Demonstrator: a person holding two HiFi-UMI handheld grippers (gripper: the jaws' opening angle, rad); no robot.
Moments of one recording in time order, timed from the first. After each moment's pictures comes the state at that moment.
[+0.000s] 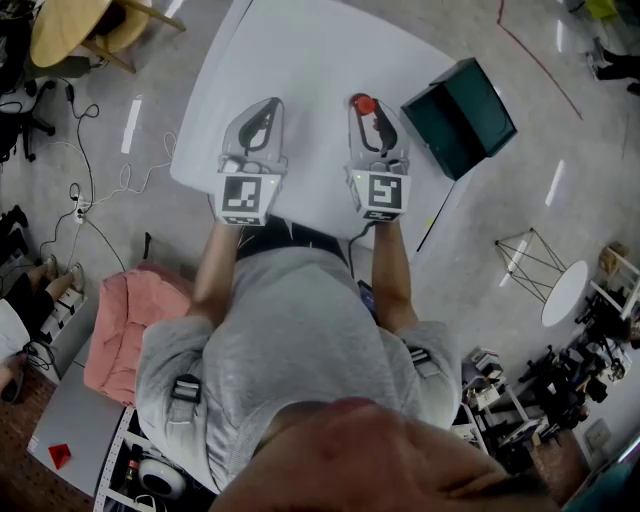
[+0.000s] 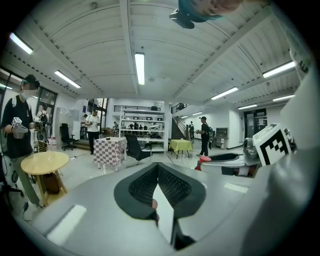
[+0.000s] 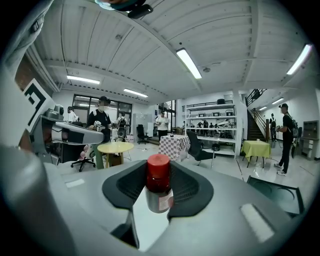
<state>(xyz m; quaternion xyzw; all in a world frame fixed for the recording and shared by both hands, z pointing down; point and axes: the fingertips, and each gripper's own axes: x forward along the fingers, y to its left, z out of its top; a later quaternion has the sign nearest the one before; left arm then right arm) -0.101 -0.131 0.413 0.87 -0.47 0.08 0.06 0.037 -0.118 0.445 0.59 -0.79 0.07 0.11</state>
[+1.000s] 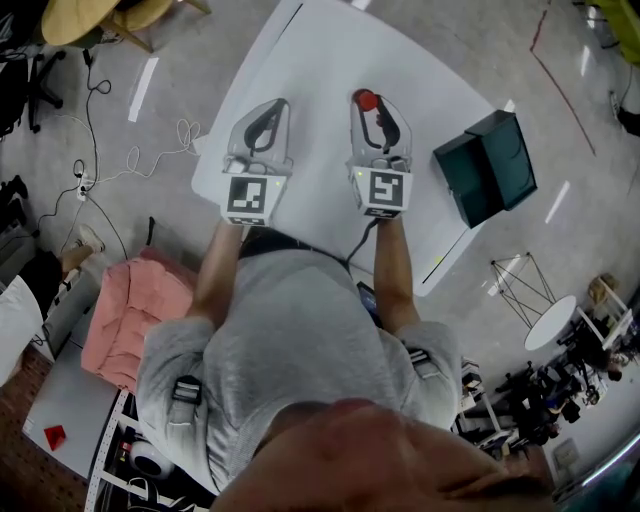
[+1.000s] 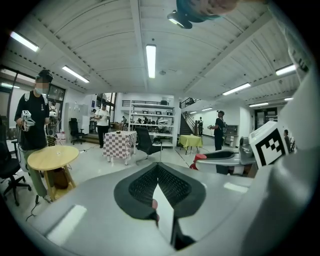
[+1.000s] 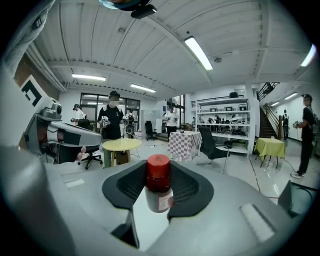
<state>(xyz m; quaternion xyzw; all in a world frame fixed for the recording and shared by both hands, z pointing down) -0.172 -0.220 0.452 0.85 -0.51 0.10 0.09 -0.043 -0.229 0.480 0.55 -0.82 0.08 0.13</state>
